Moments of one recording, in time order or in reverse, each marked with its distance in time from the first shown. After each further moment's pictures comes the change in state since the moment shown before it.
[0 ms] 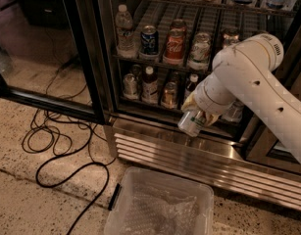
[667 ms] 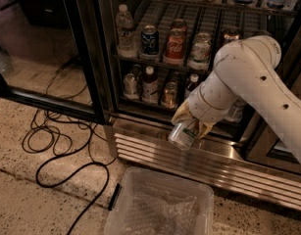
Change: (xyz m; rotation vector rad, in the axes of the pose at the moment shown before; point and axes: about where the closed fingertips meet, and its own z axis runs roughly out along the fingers) arm 0.056 0.008 -0.009 -0.028 0.215 -0.016
